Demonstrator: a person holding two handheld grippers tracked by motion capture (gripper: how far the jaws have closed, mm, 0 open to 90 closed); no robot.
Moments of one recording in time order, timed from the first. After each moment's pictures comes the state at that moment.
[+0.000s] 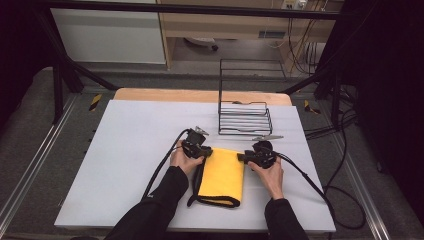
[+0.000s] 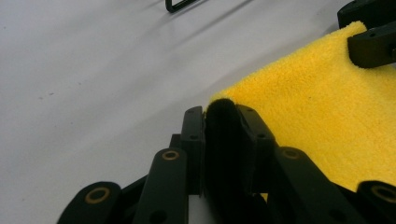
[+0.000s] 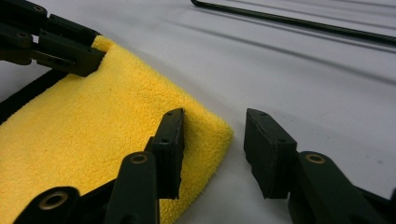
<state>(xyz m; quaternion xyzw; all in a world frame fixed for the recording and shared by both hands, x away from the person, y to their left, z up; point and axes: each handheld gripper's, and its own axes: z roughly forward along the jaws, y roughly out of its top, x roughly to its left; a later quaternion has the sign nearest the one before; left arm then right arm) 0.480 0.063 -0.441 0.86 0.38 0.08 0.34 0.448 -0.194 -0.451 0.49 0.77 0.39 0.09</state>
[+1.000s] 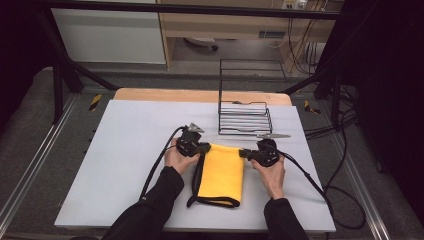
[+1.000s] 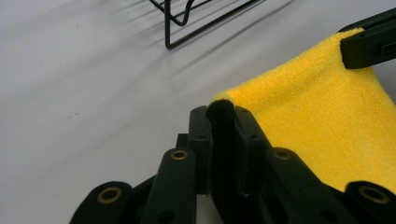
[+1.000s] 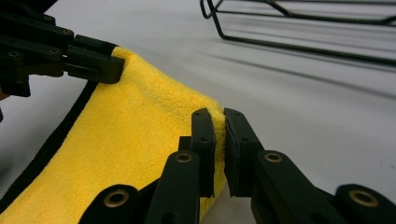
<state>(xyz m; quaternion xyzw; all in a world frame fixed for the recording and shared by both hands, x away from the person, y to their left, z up) 0.465 0.079 -0.415 0.84 0.36 0.09 0.40 0.433 -0.196 -0.423 0.49 0.75 0.44 0.07</state>
